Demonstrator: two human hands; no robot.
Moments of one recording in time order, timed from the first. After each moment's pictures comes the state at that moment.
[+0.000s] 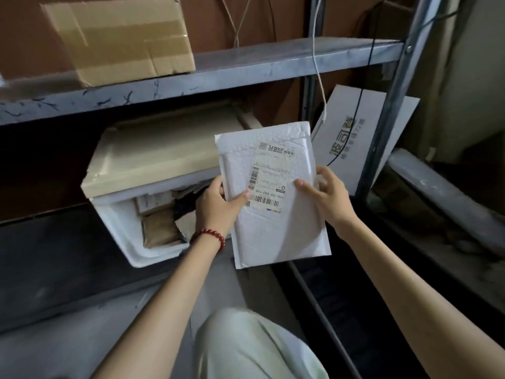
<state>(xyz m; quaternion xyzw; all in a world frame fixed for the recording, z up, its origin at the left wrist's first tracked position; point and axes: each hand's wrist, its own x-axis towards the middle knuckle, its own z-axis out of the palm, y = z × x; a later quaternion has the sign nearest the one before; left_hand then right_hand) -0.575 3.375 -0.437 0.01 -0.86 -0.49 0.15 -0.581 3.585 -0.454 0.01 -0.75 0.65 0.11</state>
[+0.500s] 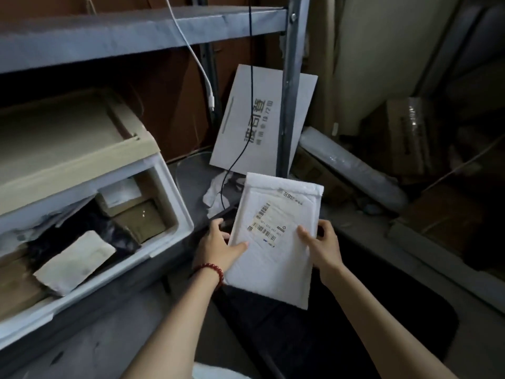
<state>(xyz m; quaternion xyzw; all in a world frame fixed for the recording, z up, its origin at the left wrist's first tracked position) -0.636 3.531 -0.572 -0.04 -0.90 -0.42 -0.12 -0.552 3.726 -0.583 -0.32 -0.66 0.66 0.15</state>
